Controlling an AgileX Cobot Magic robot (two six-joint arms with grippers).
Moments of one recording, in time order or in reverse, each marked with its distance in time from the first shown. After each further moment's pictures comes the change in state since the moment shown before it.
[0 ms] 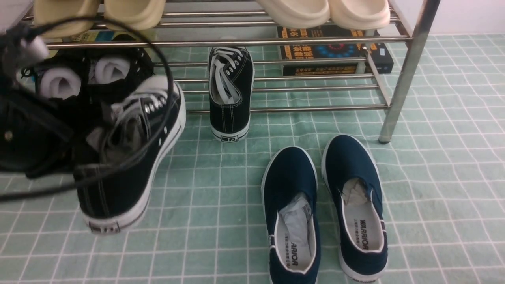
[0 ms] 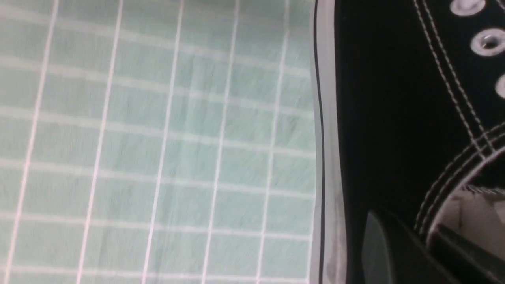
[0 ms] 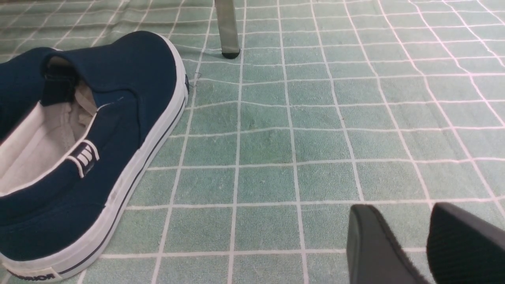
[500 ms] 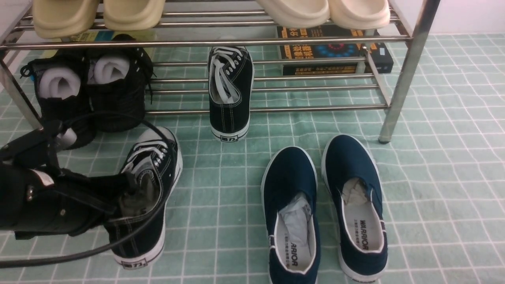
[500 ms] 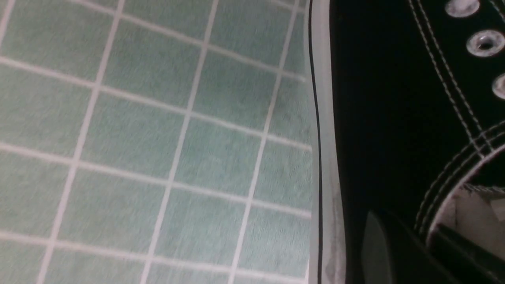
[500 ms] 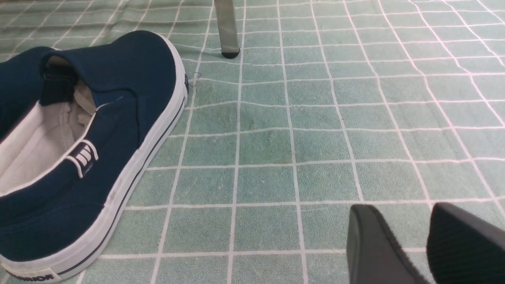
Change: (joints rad) right arm 0.000 0.000 0.000 0.000 0.000 0.000; left arm 0.000 0.083 0.331 -0.065 -0.461 -0.008
